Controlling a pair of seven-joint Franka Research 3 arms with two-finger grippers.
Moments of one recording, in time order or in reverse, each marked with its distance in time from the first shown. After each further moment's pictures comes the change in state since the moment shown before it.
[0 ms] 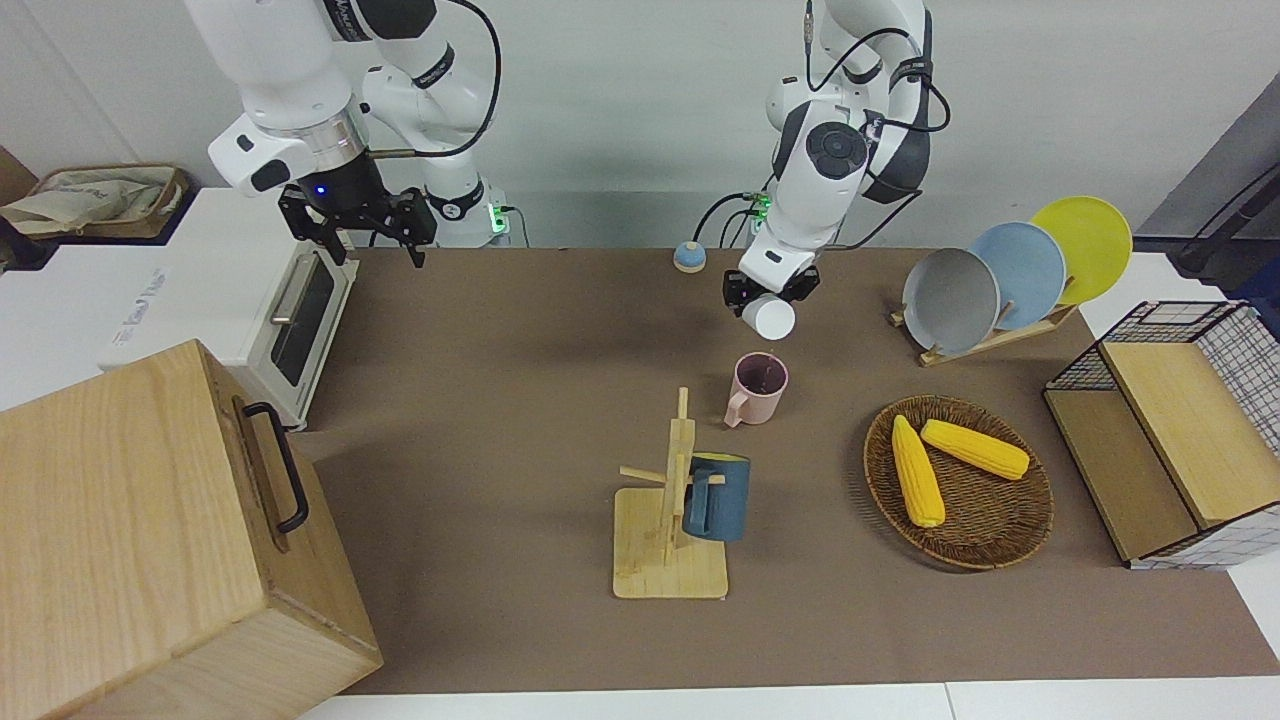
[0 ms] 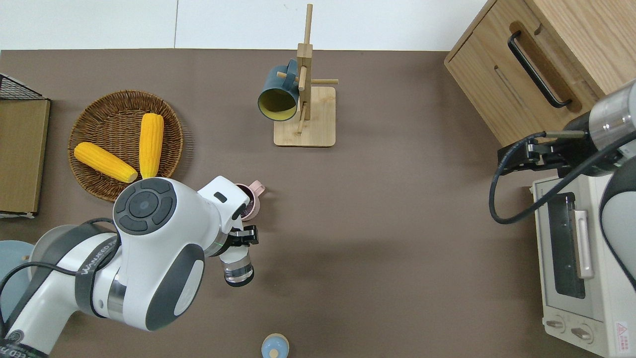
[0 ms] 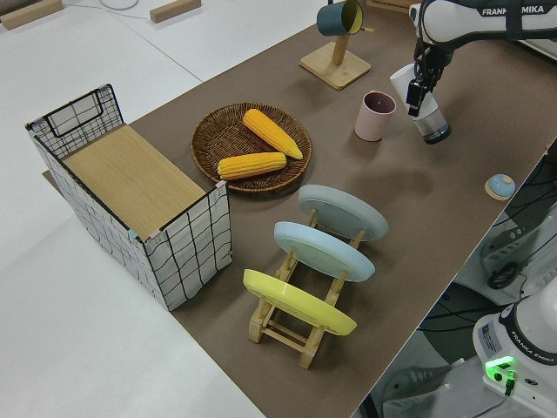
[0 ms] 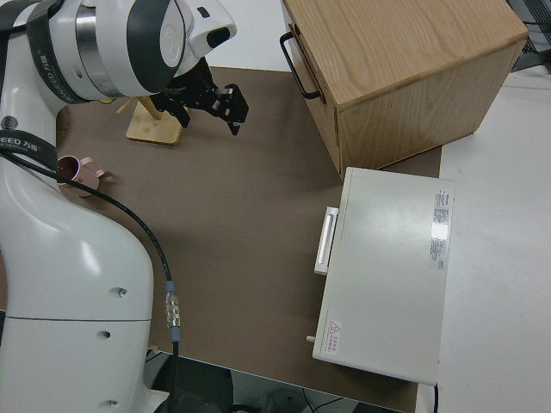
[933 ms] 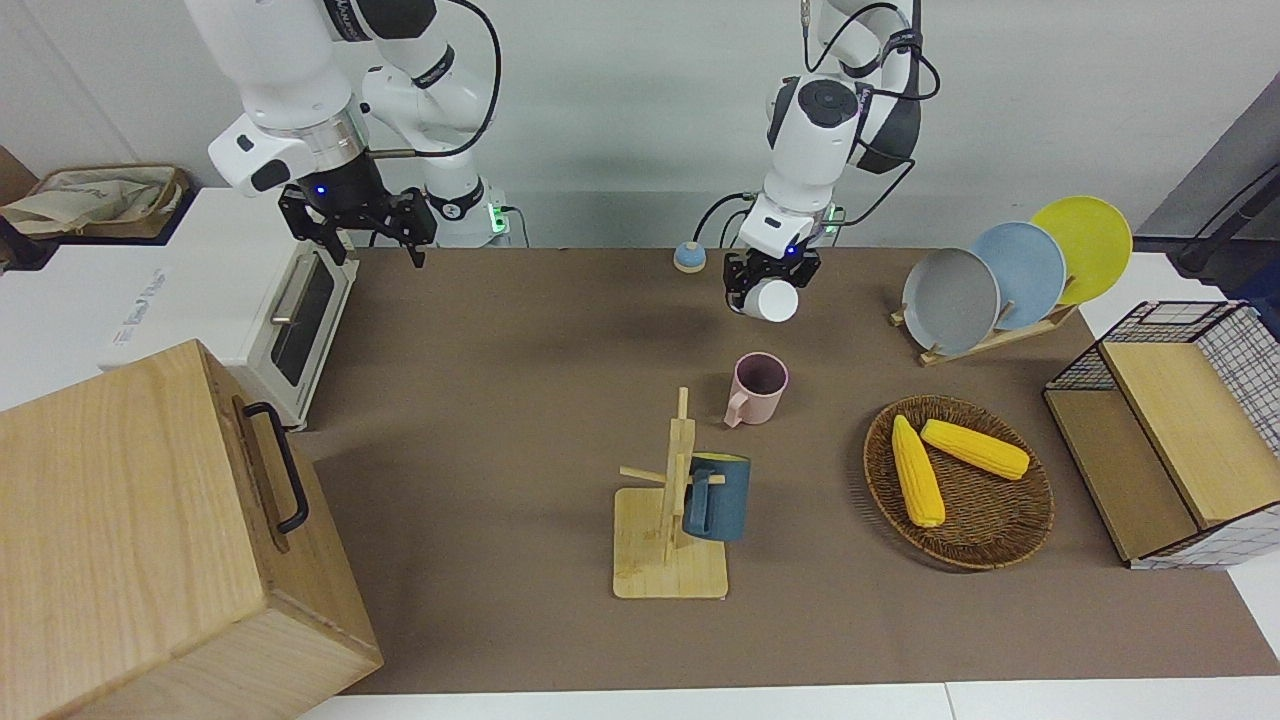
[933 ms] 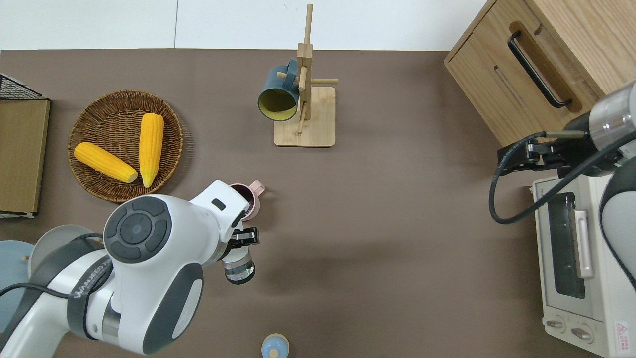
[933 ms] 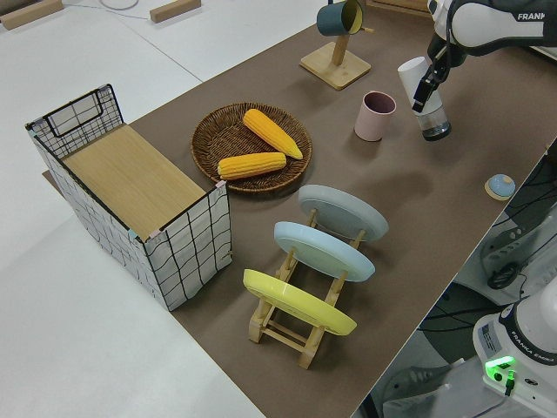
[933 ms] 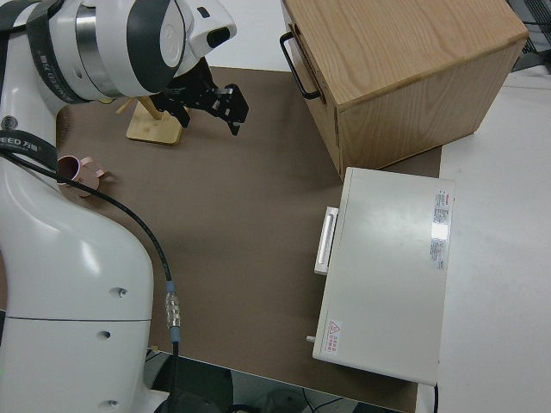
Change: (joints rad) left arm -0.012 -0.154 -0.009 -0.141 0.003 0.146 -0.019; right arm 0.000 0.000 0.000 0.000 0.000 0.000 0.000
